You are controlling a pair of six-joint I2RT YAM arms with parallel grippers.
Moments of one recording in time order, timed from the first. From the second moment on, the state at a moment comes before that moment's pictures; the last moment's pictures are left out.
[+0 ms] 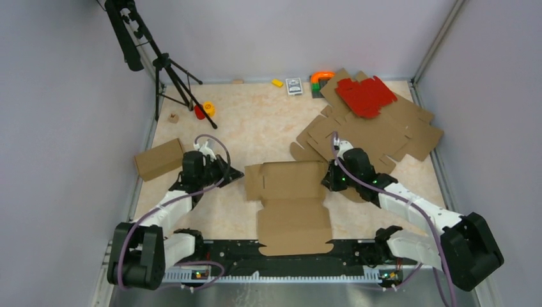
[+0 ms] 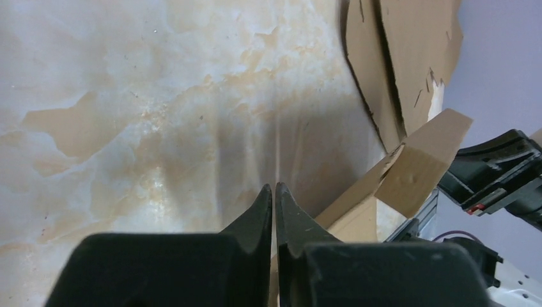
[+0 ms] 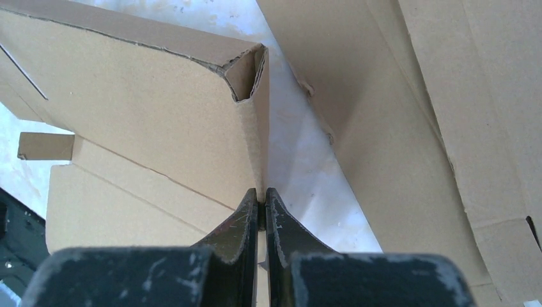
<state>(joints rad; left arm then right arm) -0.12 1.09 0.37 0.12 0.53 -0.72 0.55 1.08 0.51 -0.17 -0.13 0.38</state>
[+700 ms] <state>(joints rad) -0.16 1.07 0.25 0.48 0.84 -0.85 0.53 1.24 0.59 -0.15 -0.26 0.40</state>
